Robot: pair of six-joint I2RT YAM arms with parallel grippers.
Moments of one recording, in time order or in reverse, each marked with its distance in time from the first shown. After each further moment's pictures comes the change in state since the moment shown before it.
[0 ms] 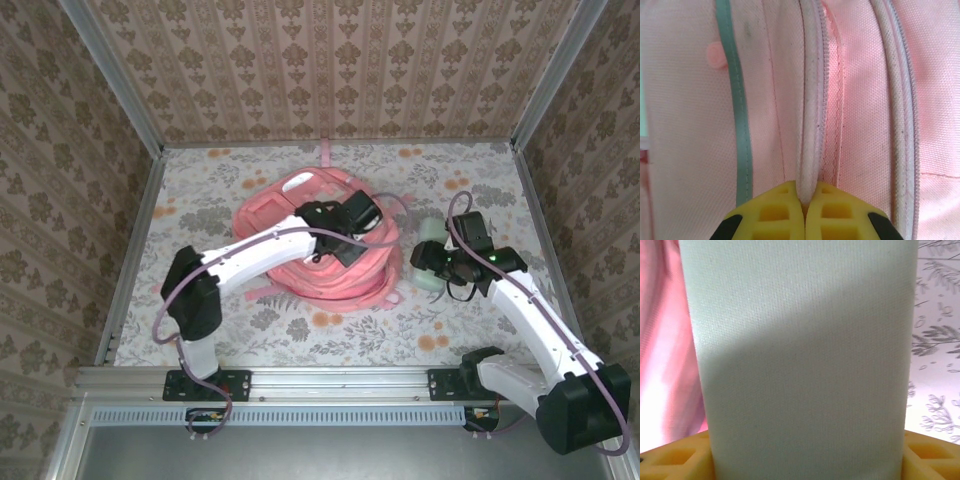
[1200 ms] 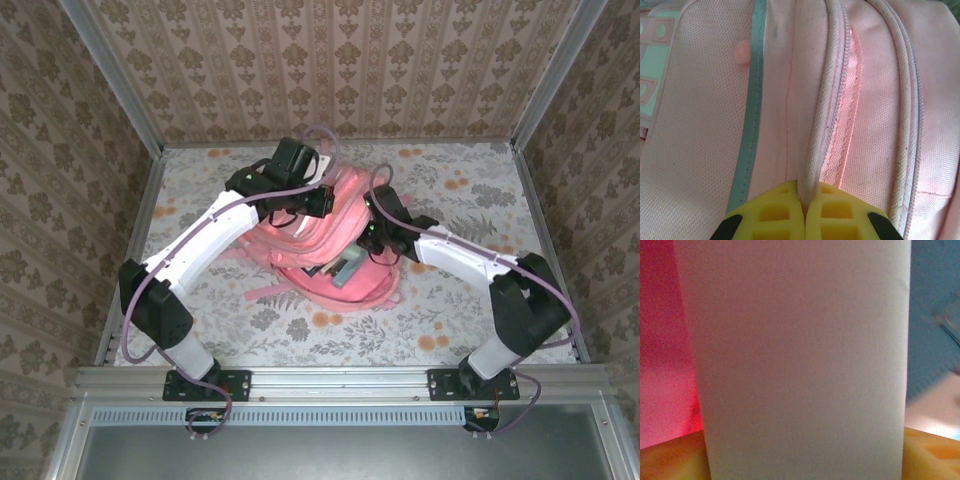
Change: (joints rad) left arm 0.288 -0.161 0.016 0.098 0.416 -0.278; right arm 0.329 0.579 0.291 0.517 -0.058 0.324
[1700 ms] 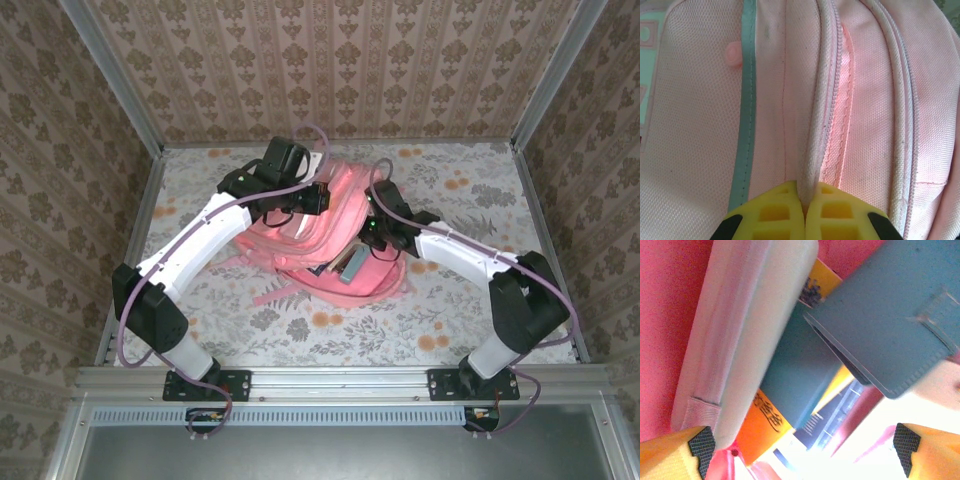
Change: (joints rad) left arm 0.037 -0.035 -0.045 0.043 0.044 -0.042; right arm -0.011 -0.021 -0.010 -0.026 0.005 -0.053
